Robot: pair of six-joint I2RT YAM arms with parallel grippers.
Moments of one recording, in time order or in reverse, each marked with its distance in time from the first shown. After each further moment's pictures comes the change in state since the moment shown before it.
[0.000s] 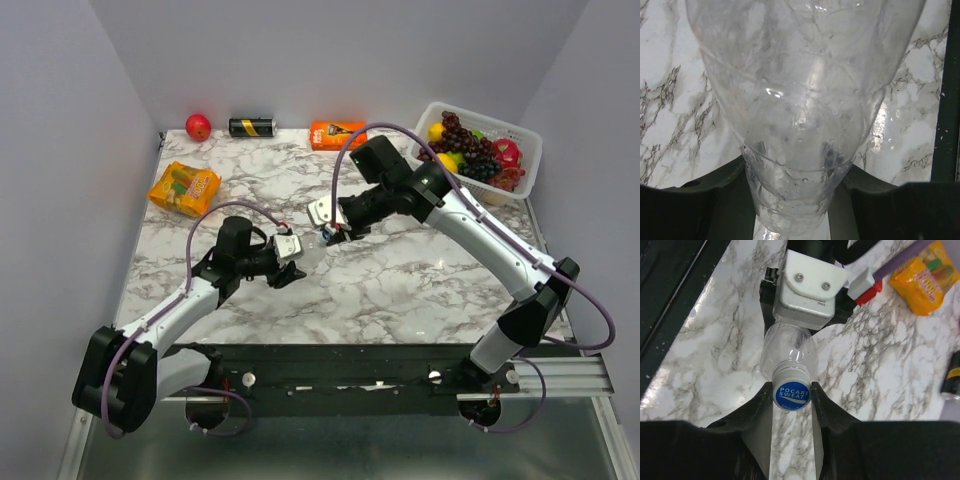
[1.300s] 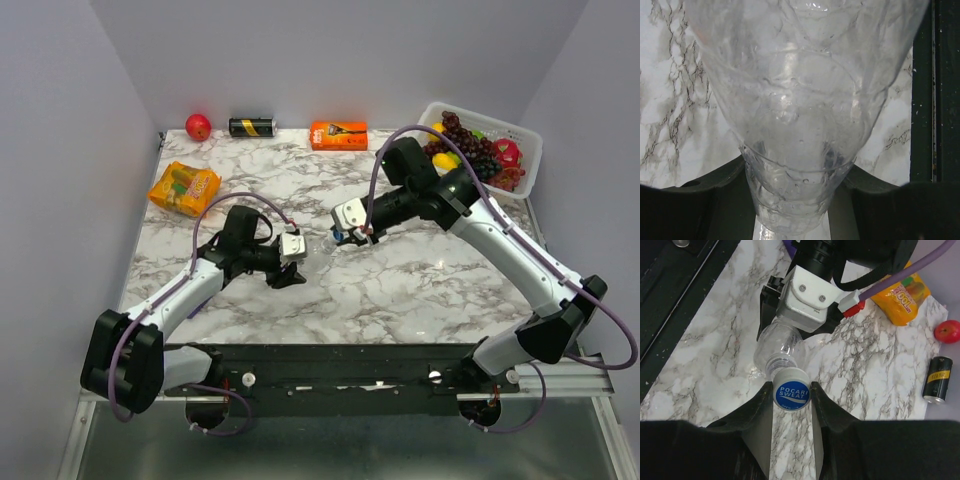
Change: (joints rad) left arm 0.018 0.097 0.132 -0.260 0.084 0.182; right arm -0.070 -0.124 -0.099 0.069 -0.106 -0.004
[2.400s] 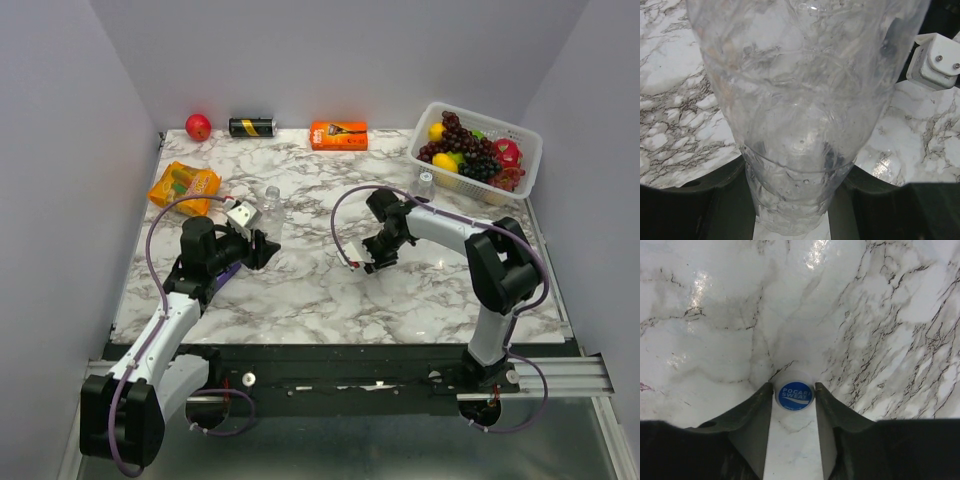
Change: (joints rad) left arm 0.213 -0.295 -0.192 0.369 -0.268 -0.639; right arm -0.177 0.354 -0.441 0.209 0.345 -0.349
